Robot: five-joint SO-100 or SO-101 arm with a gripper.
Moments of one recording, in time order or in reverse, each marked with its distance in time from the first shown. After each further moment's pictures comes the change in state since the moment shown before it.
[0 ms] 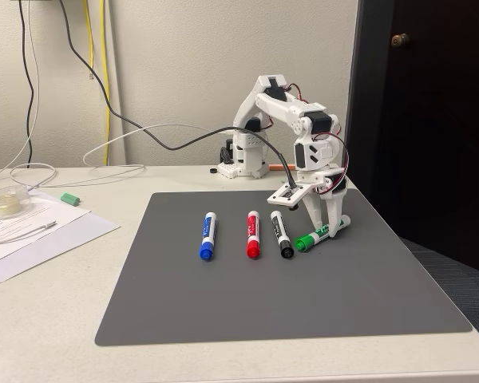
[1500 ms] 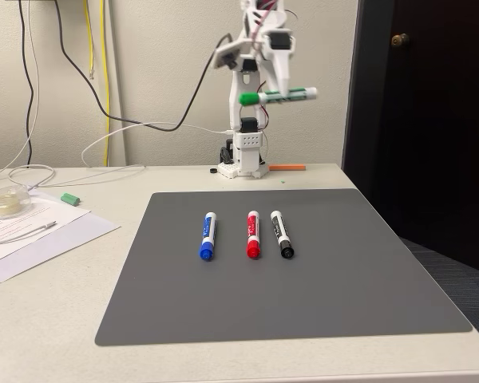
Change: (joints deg) arm 11.3 54.8 0.3 33.1 15.1
